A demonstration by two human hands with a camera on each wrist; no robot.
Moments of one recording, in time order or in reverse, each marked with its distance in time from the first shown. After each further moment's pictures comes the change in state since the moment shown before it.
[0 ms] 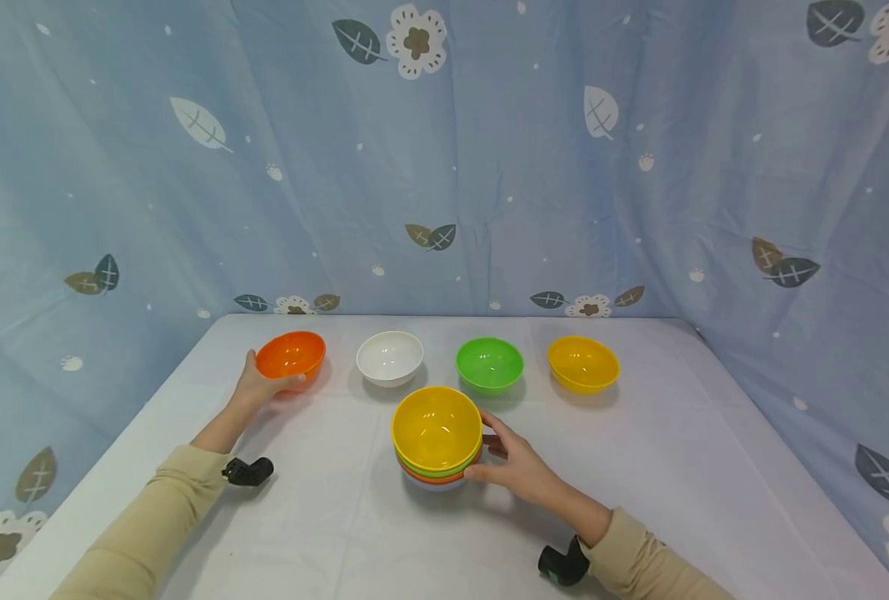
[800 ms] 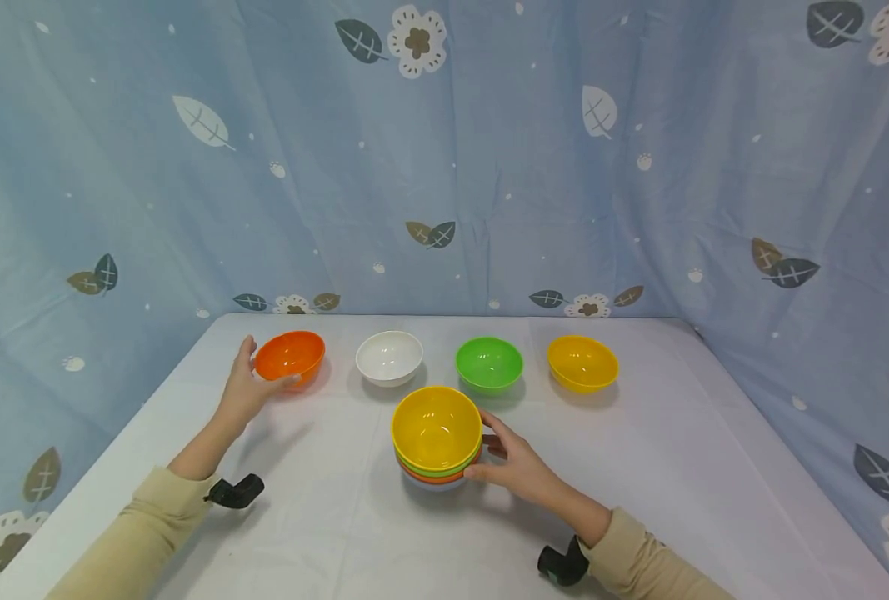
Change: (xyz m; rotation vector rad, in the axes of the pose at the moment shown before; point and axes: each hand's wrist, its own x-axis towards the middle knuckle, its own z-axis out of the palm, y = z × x) left_hand -0.057 0.020 -0.002 0.004 0.050 0.249; right_hand -0.009 0.007 -0.002 -0.009 -0.009 -0.009
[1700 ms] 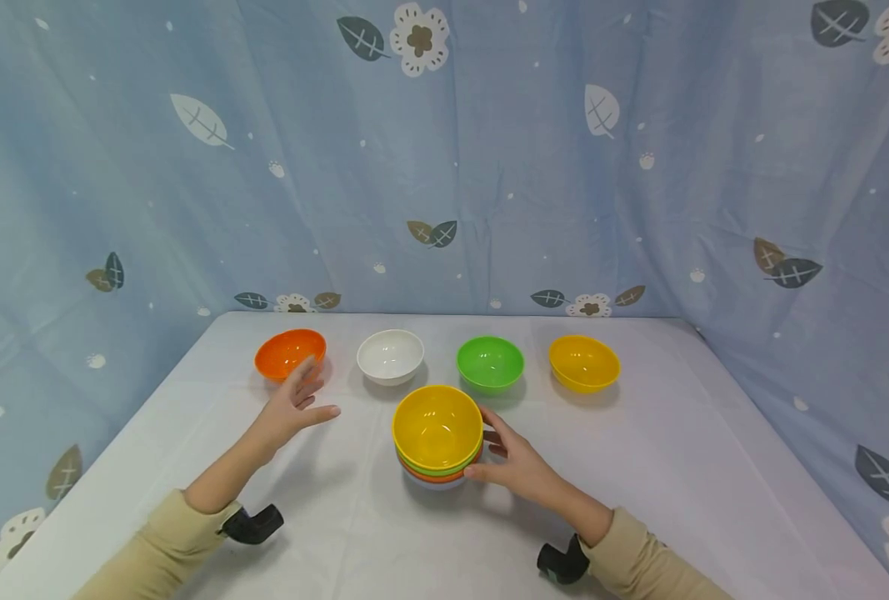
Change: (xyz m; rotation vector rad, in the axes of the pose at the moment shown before) left_hand -0.045 0.030 0.039 -0.147 -0.328 0.046; right_hand 0.002 -0.004 0.000 0.002 0.003 -0.033
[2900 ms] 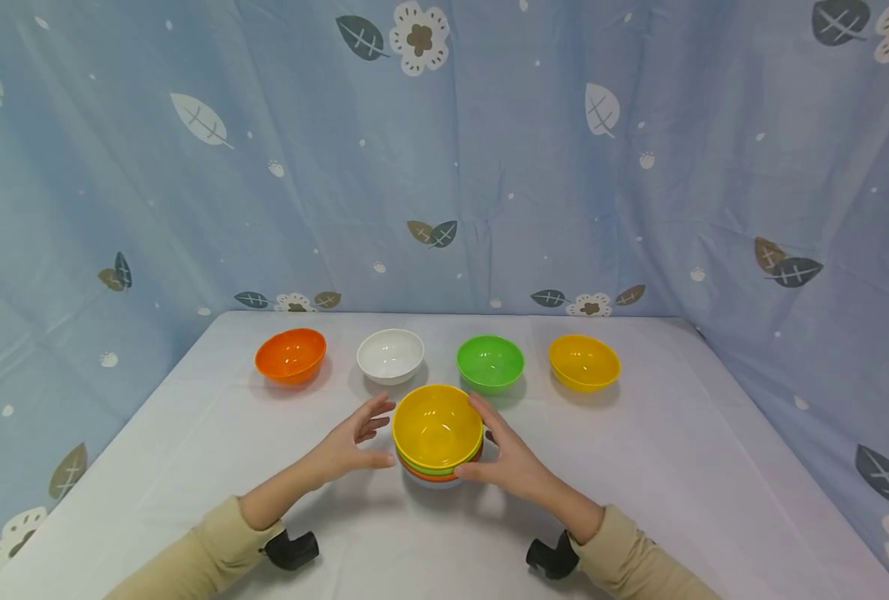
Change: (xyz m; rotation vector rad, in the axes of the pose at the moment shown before) left_hand -0.004 -0.008 0.068 -0.003 -0.307 0.130; right_hand 0.005 -0.007 0.006 -0.009 0.029 -0.135
